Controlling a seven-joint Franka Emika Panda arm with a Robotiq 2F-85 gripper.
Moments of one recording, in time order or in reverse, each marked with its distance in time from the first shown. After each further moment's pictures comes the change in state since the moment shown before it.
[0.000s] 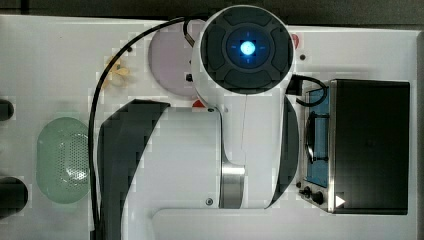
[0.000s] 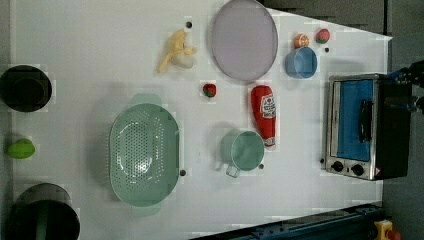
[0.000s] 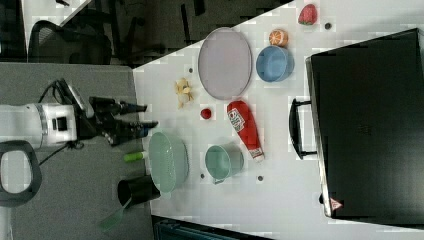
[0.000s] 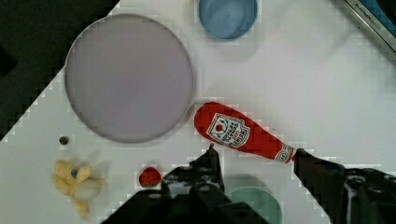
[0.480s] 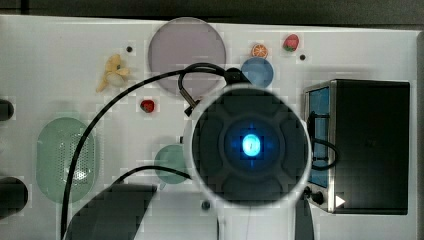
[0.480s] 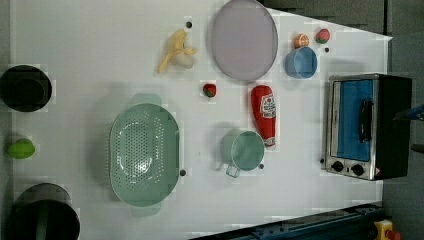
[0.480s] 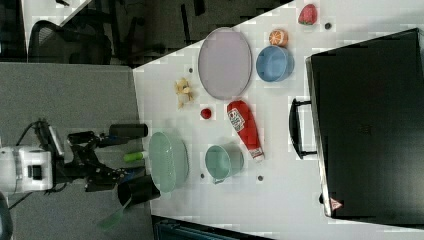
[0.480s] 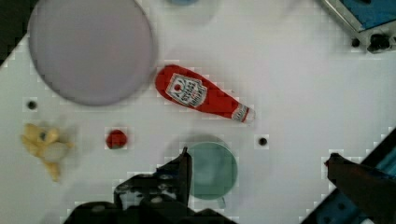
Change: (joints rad) arm -0.072 -0.216 0.063 -0.104 0.010 -0.123 0.000
